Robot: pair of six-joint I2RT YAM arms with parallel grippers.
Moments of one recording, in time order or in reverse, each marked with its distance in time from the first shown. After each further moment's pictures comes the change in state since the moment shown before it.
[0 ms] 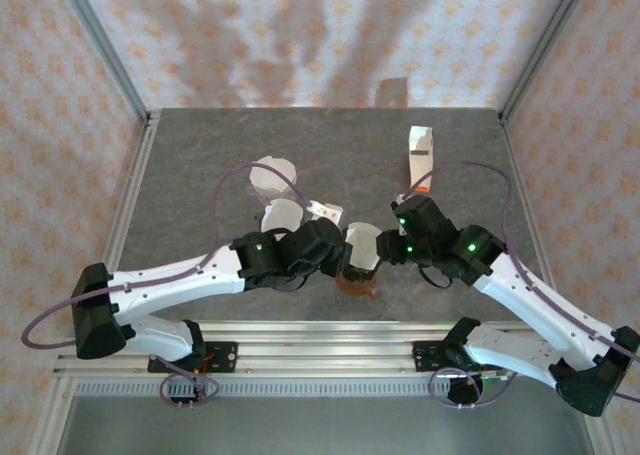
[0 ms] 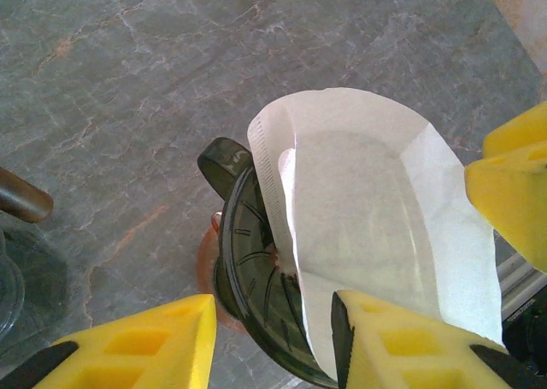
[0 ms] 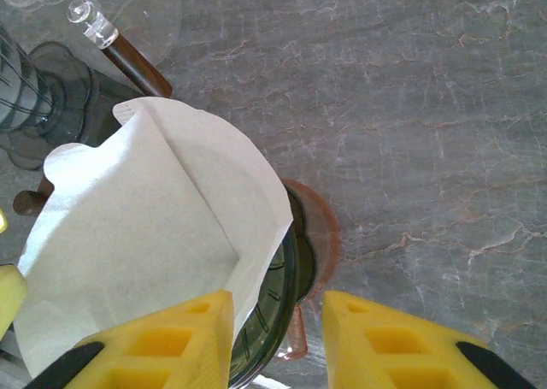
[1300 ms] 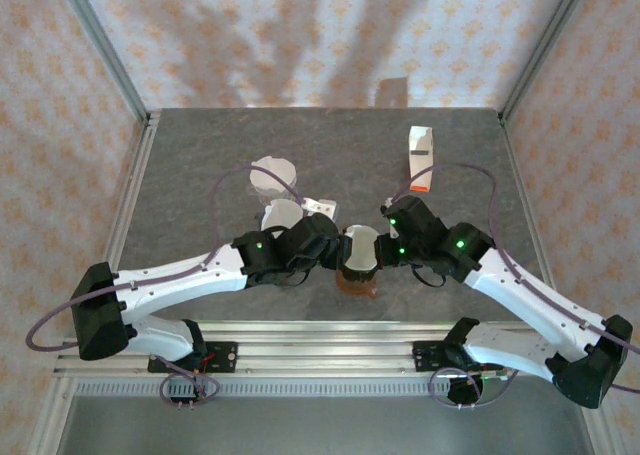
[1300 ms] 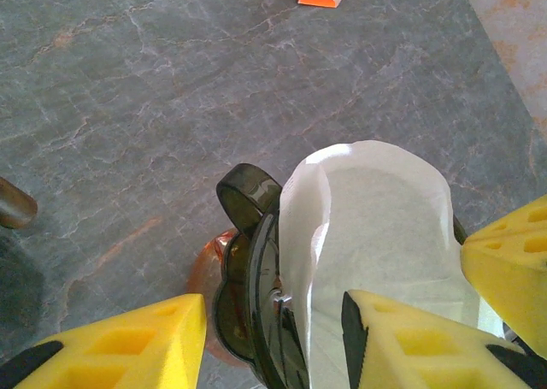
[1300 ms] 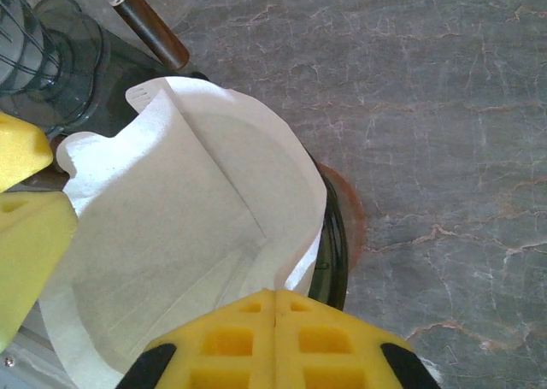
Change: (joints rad) left arm 0.055 0.002 -0.070 0.116 0.030 -0.064; right arm 0.024 0.051 -0.008 0.019 -0.050 -0.020
